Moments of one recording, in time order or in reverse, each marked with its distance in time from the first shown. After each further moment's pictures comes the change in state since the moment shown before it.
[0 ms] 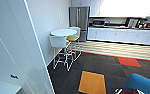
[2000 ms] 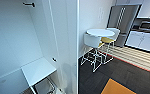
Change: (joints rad) left arm 0.001 0.008 0.000 0.001 0.000 0.003; right arm 0.008 0.001 -0.003 0.000 0.002 0.000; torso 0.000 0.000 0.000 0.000
